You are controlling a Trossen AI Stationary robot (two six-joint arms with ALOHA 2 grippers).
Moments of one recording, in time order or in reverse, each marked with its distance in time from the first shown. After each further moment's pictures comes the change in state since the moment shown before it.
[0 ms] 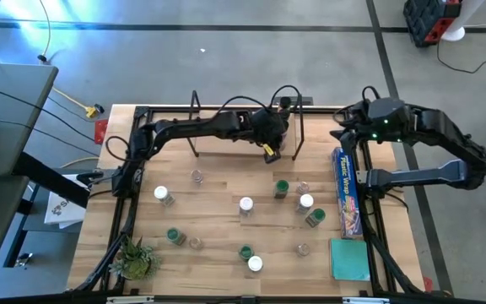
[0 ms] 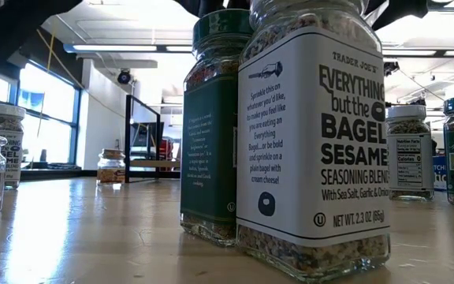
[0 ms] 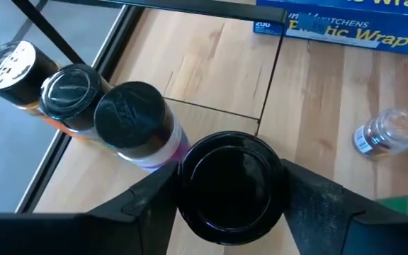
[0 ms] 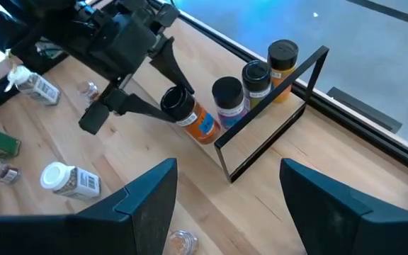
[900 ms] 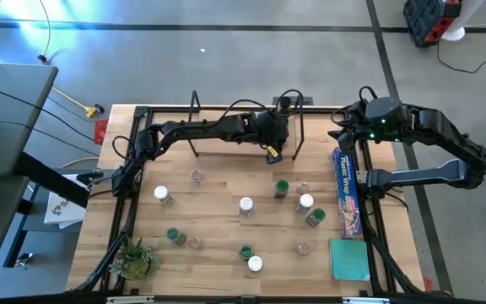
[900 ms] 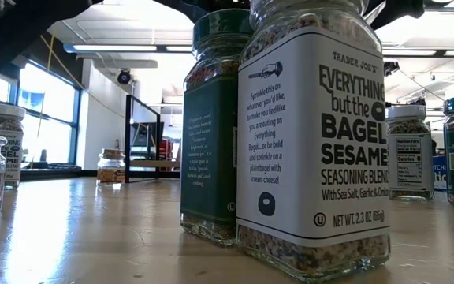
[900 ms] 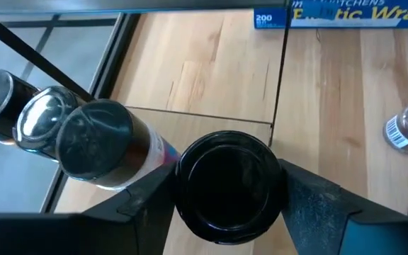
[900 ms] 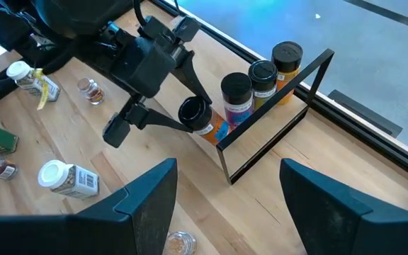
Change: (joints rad) left arm 0.003 0.054 -0.001 0.083 -0.026 0.138; right arm 0.000 0.013 0.000 0.012 -0.004 -0.018
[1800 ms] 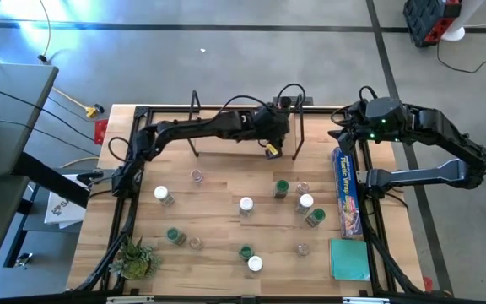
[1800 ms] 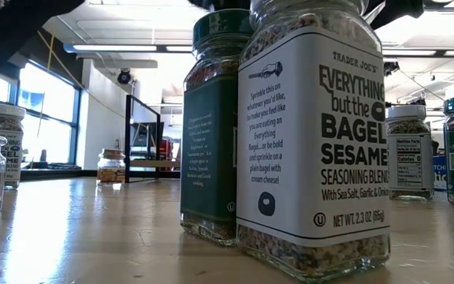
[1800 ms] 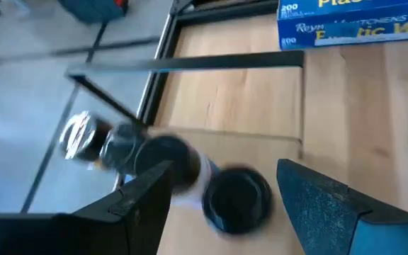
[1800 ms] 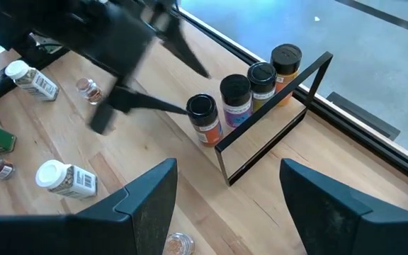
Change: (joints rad) left arm -0.028 -0.037 0.100 -0.112 -0.121 0.051; right arm 0.000 0.000 0.000 0.004 0.004 -0.011
